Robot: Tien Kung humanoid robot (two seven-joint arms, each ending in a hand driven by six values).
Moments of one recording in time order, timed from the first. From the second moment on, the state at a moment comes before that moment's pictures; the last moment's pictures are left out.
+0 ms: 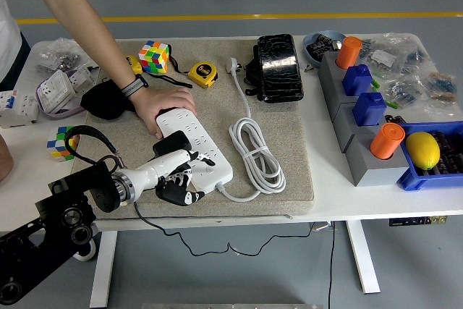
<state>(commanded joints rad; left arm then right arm) -0.30 0.35 -0.86 -1.61 1.59 -0.21 0.43 0.03 -0.22 1.16 0.18 -0.17 -0.10 0.07</state>
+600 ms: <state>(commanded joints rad) -0.32 0.34 -0.83 -1.56 1.59 -0.22 0.45 0.03 -0.22 1.17 0.18 -0.17 -0.10 0.07</state>
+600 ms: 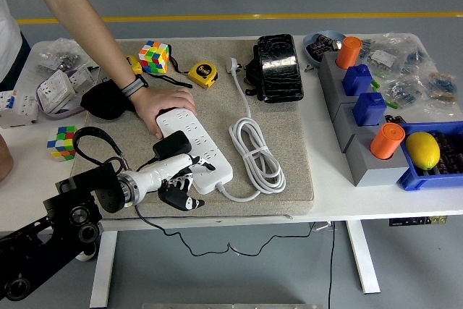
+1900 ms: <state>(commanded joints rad) -0.28 0.33 -0.86 -1.46 0.96 0.24 -0.11 0.03 -0.22 1.17 0.18 -0.17 -0.10 0.07</state>
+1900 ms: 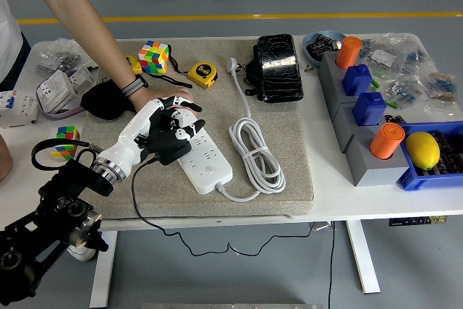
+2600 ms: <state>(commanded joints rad) -0.28 0.32 -0.87 -1.36 1.08 0.34 -0.16 0.03 -0.22 1.17 0.18 -0.17 -0.10 0.08</state>
